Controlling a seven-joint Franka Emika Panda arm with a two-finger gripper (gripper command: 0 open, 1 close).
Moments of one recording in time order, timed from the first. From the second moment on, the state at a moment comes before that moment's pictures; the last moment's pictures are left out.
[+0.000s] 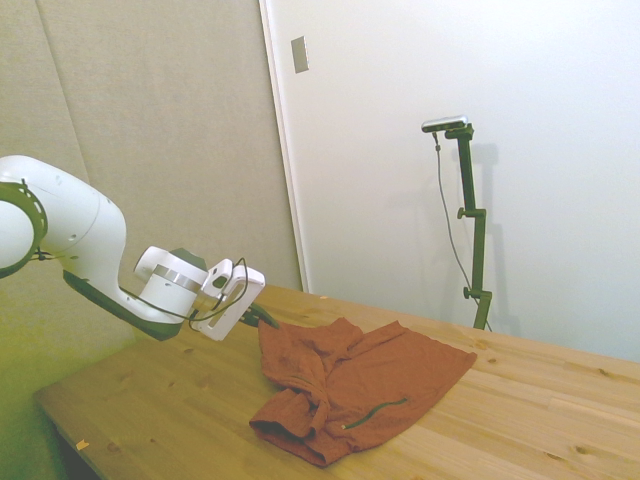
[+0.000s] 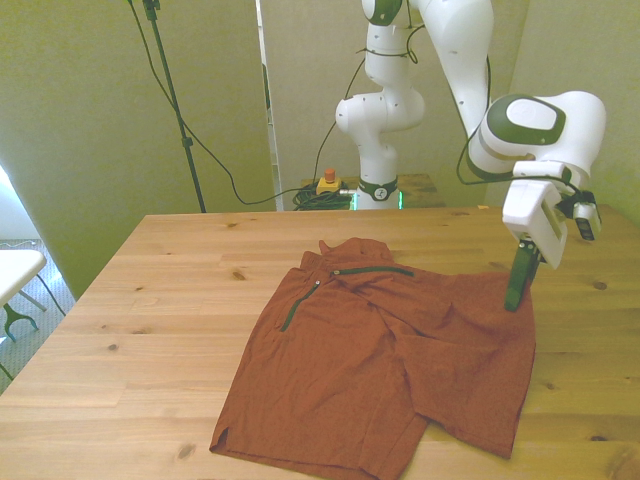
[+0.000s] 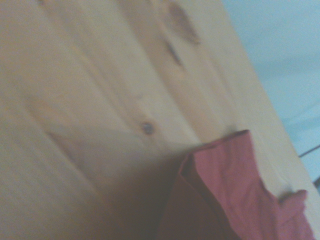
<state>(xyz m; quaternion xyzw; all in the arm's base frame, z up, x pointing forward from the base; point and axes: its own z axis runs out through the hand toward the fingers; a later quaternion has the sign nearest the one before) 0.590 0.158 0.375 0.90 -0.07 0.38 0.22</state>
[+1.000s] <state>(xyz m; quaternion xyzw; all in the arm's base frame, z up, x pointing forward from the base) 0.642 -0.129 0.430 0.87 -0.16 0.39 0.26</state>
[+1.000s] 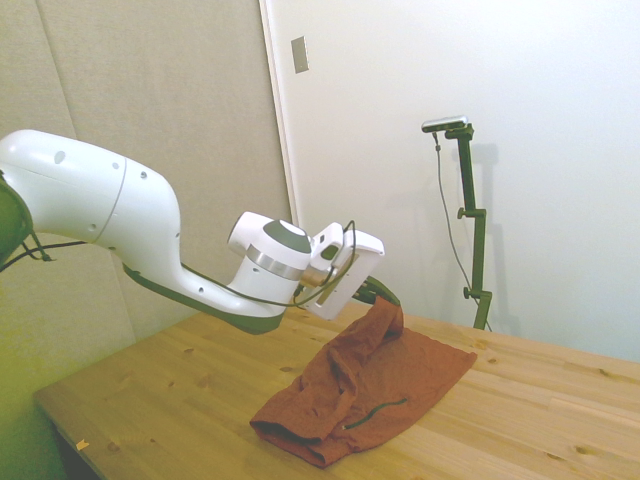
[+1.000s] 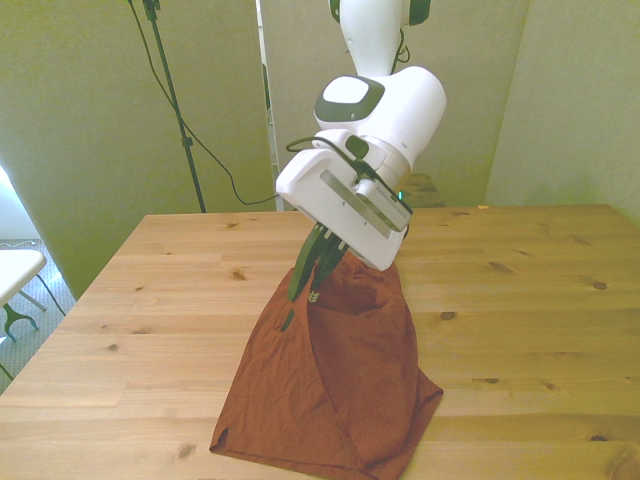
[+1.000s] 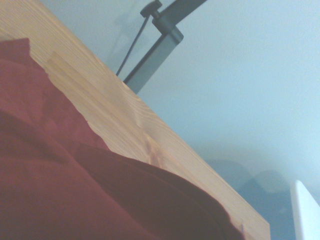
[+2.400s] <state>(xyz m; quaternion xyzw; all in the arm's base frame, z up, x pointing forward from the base) 0.535 -0.103 0.478 0.93 -0.33 0.14 0.08</state>
